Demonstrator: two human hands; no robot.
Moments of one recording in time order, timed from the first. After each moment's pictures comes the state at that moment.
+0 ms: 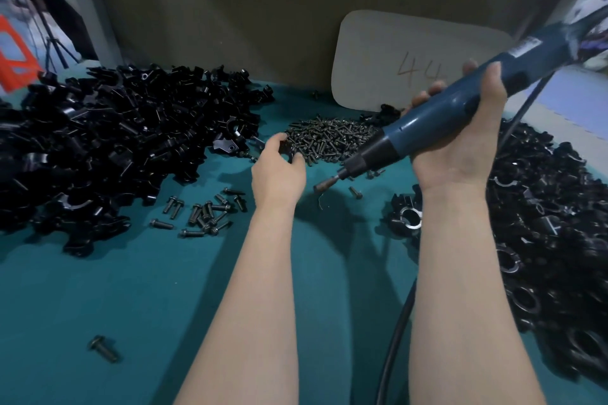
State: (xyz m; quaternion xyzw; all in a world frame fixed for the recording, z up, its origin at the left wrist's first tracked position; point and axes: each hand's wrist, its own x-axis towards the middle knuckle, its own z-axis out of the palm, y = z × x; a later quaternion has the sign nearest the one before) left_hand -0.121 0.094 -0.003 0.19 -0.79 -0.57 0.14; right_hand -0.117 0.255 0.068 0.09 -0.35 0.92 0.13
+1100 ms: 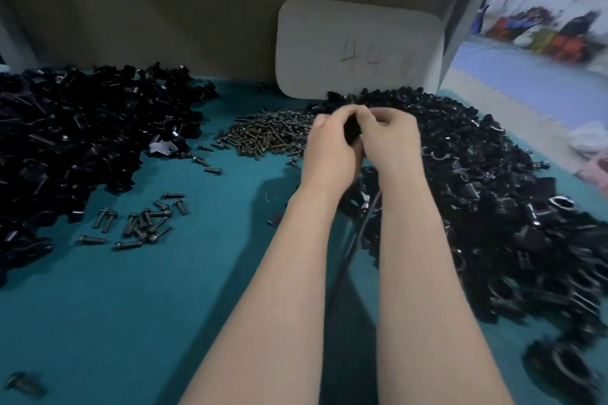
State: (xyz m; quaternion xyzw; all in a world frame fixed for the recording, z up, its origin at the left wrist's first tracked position) left_hand -0.120 0.207 0.034 -0.10 -0.82 -0.55 0.16; right_hand -0.115 0.281 0.060 -0.12 -0.83 0.51 0.19
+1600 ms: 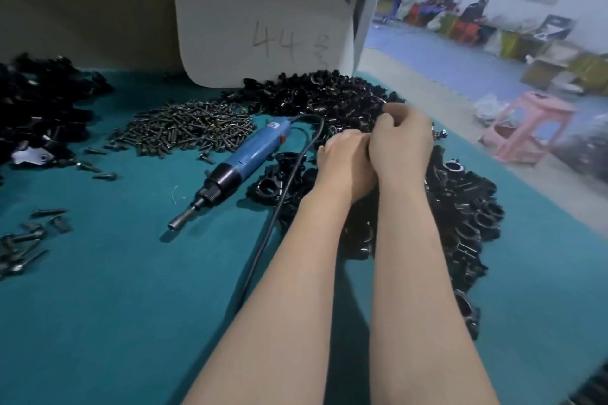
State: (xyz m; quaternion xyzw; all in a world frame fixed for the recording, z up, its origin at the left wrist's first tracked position) left_hand -0.097 0.328 0.025 -0.27 -0.85 -0.45 0.02; right_hand -0.071 0.382 0.063 -0.26 -0.80 0.43 0.33
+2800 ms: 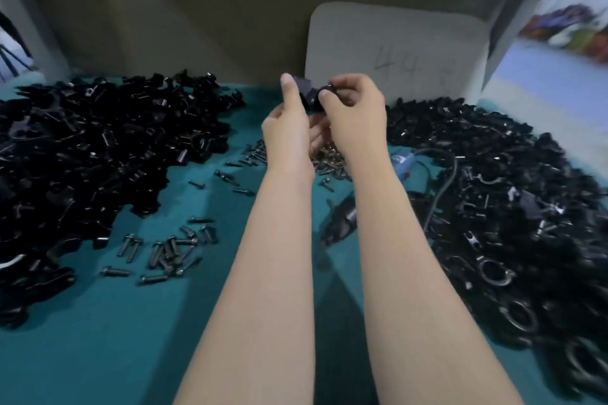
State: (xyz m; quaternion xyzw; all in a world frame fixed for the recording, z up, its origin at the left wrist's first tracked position) left_hand -0.168 0.133 0.062 0.16 -0.44 -0.88 0.06; right_hand -0.180 0.201 0.062 0.04 -0.76 0.60 0.23
